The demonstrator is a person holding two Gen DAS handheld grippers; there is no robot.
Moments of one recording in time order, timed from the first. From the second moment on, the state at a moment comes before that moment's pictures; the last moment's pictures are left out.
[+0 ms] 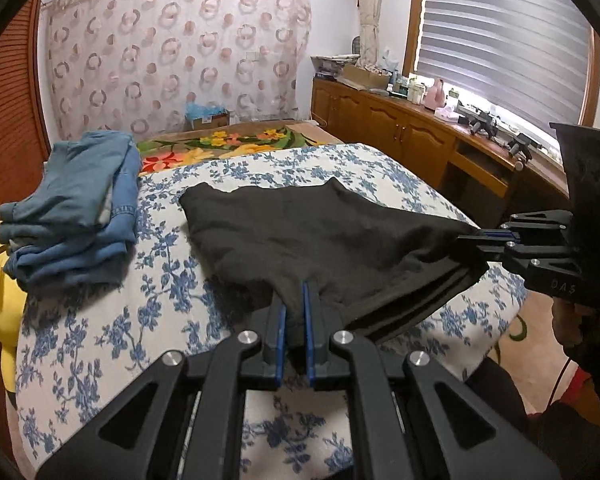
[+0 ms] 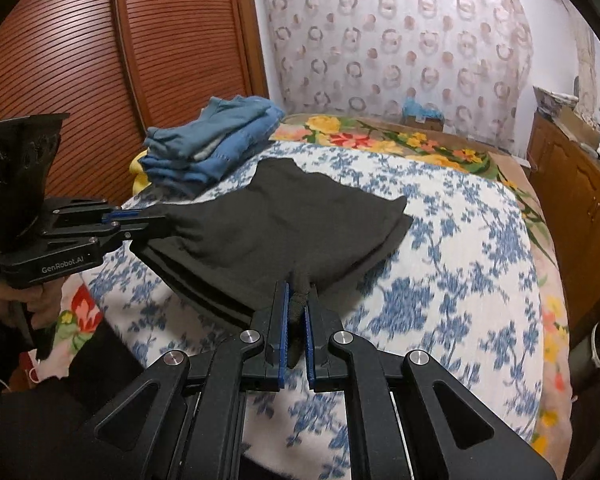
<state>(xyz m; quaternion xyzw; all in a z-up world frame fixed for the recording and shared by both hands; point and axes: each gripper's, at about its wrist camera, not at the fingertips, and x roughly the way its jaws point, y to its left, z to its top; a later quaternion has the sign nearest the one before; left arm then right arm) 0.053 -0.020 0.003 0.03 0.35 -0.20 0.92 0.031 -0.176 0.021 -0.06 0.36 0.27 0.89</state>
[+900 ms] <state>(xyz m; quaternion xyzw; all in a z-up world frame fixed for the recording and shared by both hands) -0.009 -0.029 0.017 0.03 0.33 -0.21 0.92 -0.022 -0.190 0.023 -0.03 0.36 0.28 0.89</state>
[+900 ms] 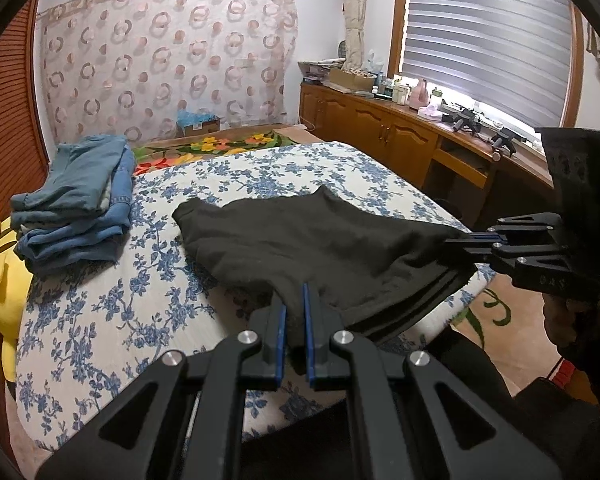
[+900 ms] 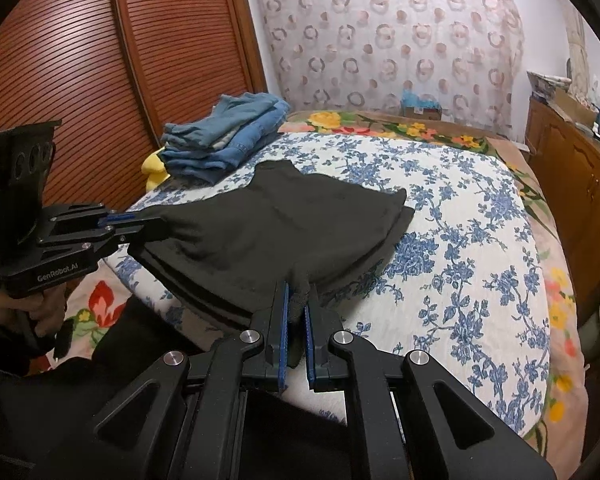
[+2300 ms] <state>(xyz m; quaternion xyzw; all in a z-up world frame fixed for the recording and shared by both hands) 0.155 -0.027 -0.020 0.03 0.36 -0.16 0.92 0.126 -0.181 0.000 -0.02 0.36 0.21 0.91</state>
